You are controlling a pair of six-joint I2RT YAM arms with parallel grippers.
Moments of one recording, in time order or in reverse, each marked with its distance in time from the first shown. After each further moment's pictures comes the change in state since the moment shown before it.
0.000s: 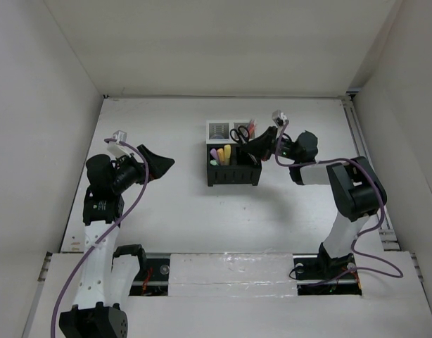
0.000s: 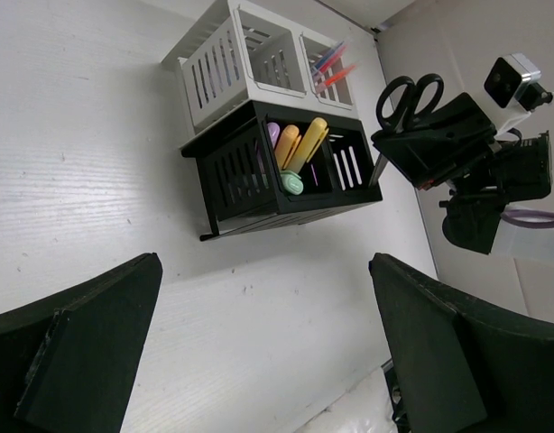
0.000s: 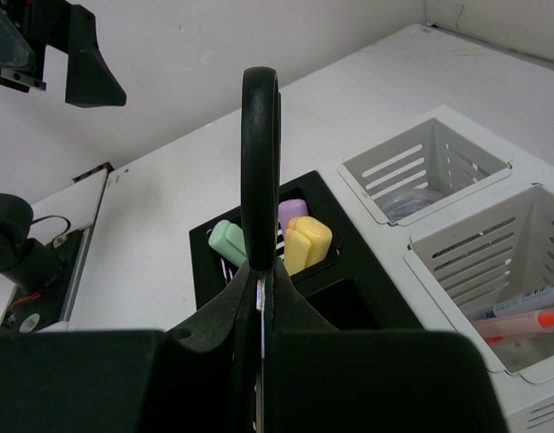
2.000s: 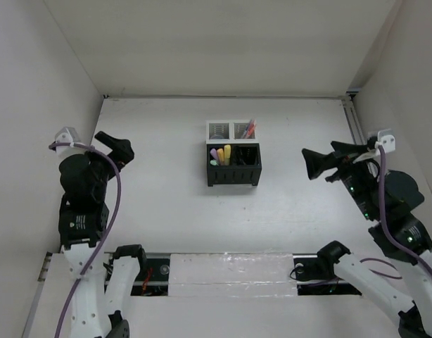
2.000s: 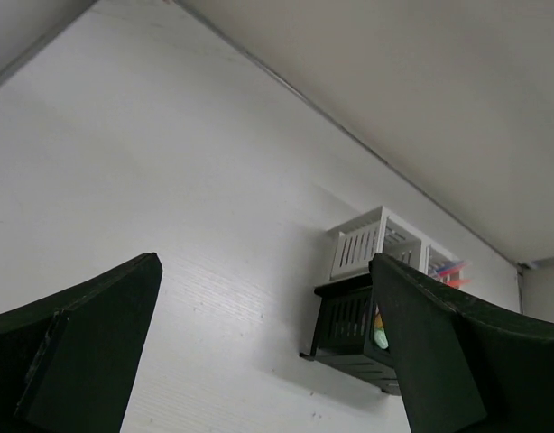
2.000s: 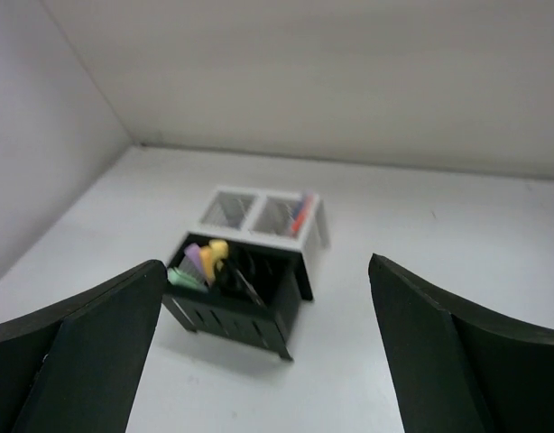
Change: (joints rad) left arm 0.000 -0.055 0.360 -0.356 -0.675 -0.001; right arm 0.264 -1.218 0.255 -1.602 1.139 -0.355
